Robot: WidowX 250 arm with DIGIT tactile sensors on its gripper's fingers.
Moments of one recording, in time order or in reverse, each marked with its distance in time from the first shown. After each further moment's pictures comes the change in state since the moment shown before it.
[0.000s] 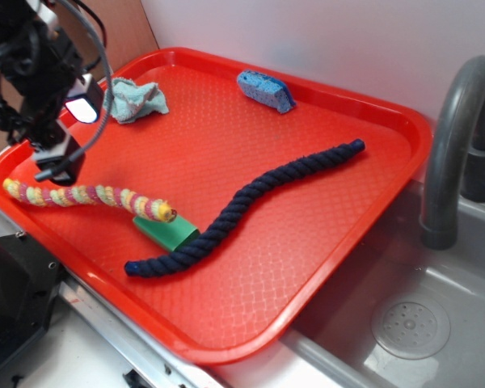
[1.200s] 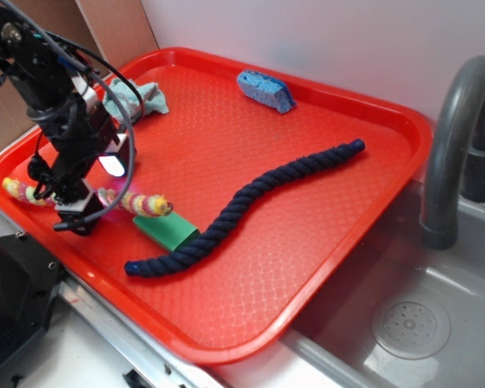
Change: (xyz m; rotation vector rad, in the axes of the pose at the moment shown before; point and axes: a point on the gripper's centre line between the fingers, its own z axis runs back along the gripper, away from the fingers) arm -0.011 -0.014 -0.060 -0.088 0.039 -0.190
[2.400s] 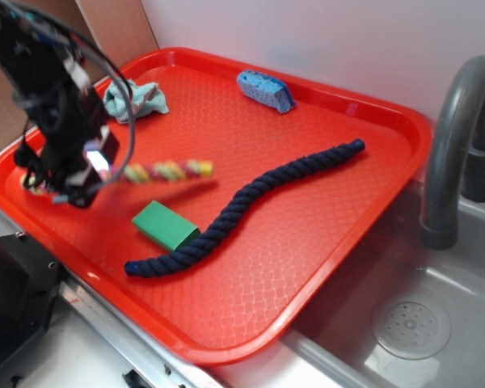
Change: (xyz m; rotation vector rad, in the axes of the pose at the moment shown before) arm 0.012 -0.002 0.044 0.086 0.039 0.106
